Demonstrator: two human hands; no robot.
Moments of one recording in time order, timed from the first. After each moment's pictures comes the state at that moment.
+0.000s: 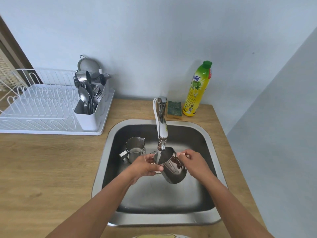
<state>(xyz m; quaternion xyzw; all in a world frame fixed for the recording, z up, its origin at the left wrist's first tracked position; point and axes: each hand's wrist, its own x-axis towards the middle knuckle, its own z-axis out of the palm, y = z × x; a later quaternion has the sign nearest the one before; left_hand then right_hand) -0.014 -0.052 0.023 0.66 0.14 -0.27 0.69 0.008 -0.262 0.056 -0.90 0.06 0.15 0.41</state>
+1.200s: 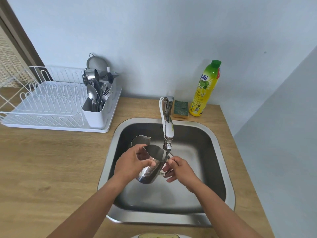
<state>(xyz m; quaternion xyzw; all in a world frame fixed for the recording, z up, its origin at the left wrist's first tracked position) -0.042 -0.020 0.048 0.87 0.14 -0.03 0.46 -0.005 -0.216 0.022 -0.77 0.04 0.29 0.57</state>
